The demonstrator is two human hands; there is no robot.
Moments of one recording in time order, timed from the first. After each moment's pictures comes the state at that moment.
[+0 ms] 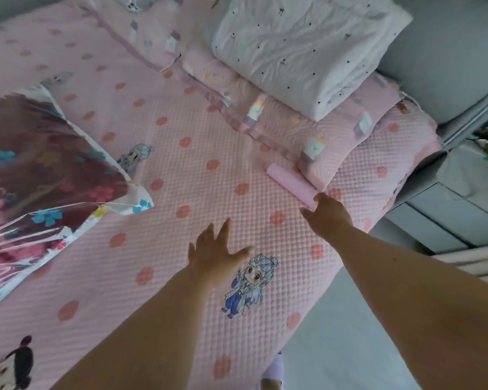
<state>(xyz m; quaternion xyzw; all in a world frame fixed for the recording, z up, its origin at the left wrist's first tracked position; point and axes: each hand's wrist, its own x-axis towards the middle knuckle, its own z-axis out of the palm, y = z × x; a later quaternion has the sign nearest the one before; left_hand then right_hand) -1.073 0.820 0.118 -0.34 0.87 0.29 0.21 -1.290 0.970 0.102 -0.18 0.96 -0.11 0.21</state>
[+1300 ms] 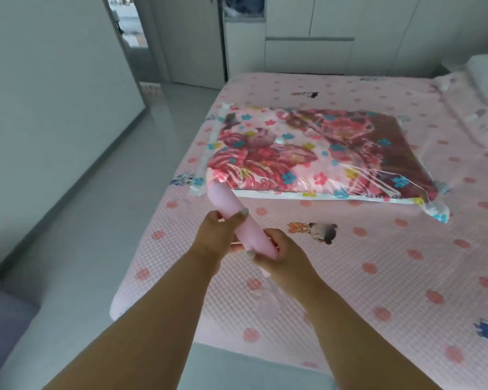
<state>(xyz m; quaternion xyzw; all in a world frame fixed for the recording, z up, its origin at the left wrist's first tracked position) -0.385 0.878 0.307 -0.60 0.30 0.59 -0.44 -0.538 0.905 0.274 -0.65 0.55 -0.30 0.43</state>
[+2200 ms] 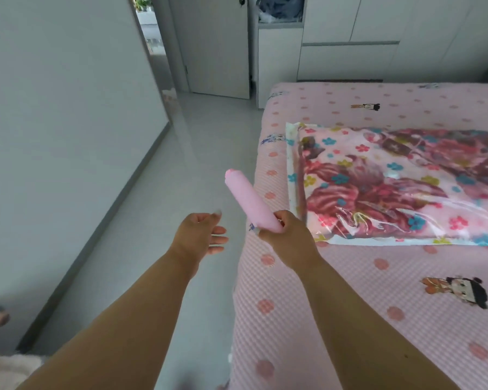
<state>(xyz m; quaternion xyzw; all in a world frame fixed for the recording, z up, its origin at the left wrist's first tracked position) 0.012 0.668 0.313 -0.66 0.35 0.53 -0.40 -0.171 0.662 0.280 -0.58 0.65 -0.32 0.38</state>
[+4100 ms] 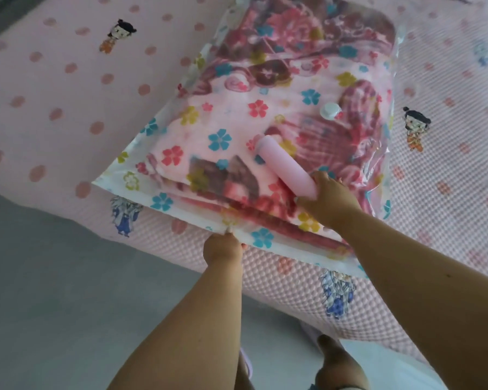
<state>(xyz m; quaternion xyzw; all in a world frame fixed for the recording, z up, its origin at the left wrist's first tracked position) -0.116 0.120 0.072 -0.55 0.56 0.61 0.10 -0.225 0.293 0.151 -0.08 0.96 -0.19 0.16</state>
